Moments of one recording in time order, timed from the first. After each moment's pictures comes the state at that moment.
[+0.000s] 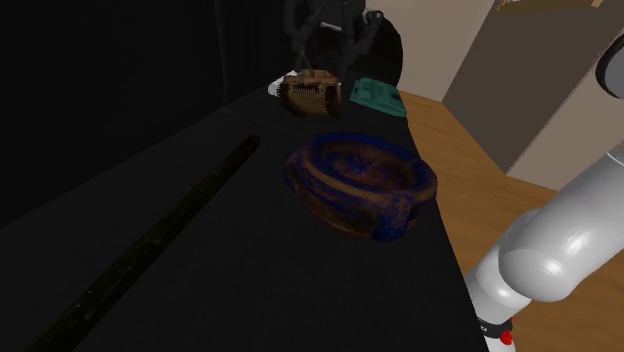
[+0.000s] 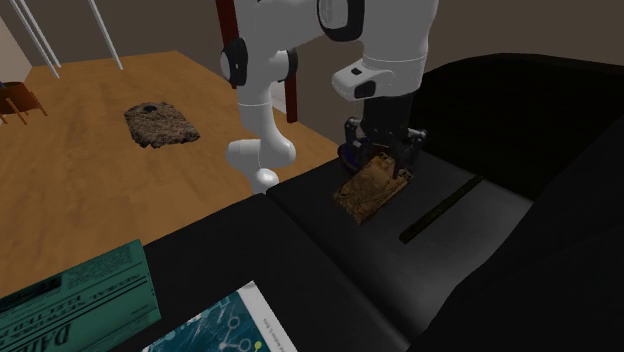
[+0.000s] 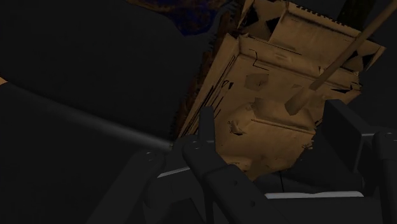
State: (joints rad) arm -0.04 -0.11 0.55 -1.49 0.16 1.38 1.12
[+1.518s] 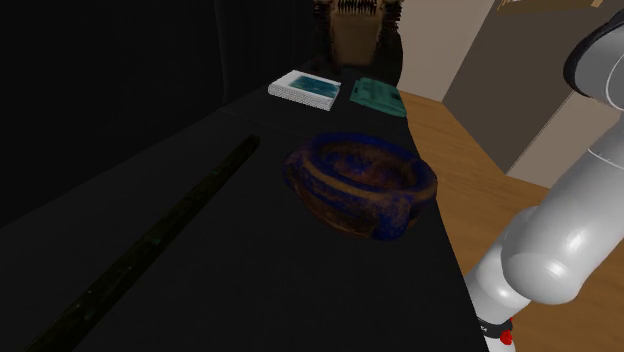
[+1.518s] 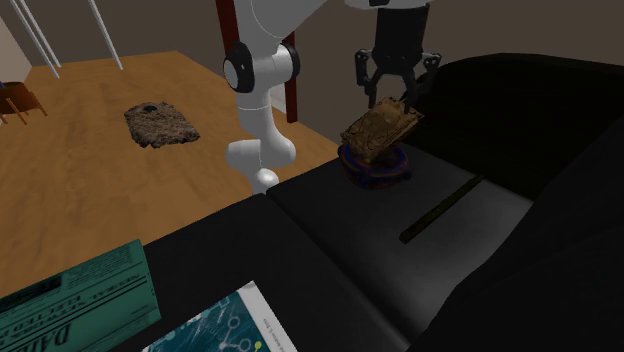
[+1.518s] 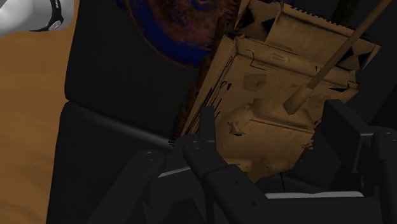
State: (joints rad) arm 0.03 0.00 0.63 -1.07 0.11 1.07 1.30
